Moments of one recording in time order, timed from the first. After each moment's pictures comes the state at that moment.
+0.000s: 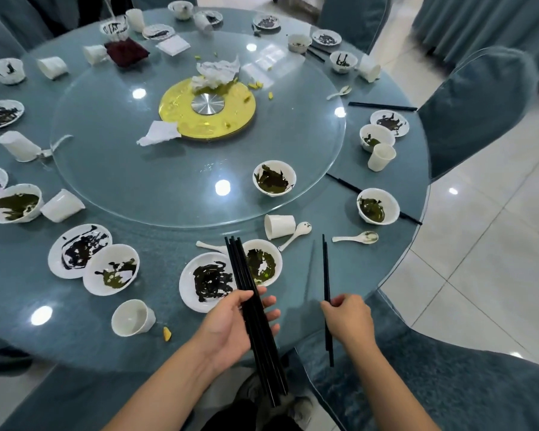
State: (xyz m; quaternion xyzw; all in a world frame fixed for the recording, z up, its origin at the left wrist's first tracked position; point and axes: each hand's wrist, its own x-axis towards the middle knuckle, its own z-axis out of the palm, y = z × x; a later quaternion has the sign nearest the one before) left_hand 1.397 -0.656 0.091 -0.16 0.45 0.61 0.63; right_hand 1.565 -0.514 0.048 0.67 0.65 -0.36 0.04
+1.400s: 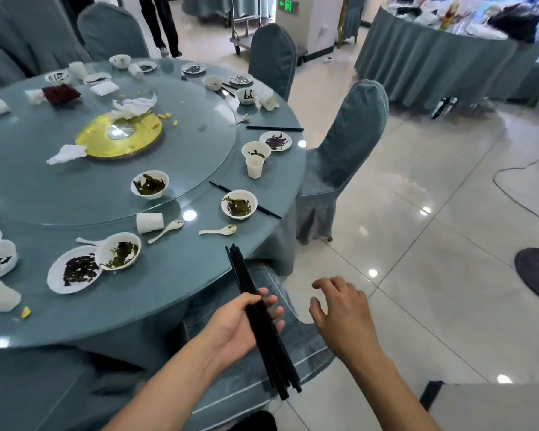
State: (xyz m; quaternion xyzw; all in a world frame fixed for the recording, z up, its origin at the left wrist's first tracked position) left_hand 1.762 -0.498 0.143 -0.13 0.43 0.62 0.64; right_hand 1.928 -0.385 0.133 0.45 0.88 -0.13 -0.06
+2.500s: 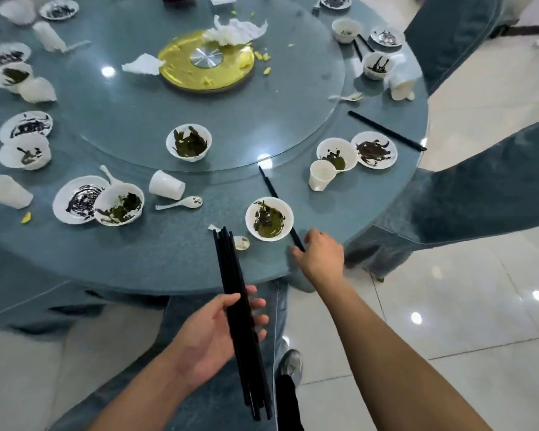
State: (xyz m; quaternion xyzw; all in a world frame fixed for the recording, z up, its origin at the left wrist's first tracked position) left_hand 1.713 -0.350 0.103 -0.26 0.37 0.76 0.47; right_hand 1.671 -0.104 0.002 0.27 0.94 -0.16 0.10
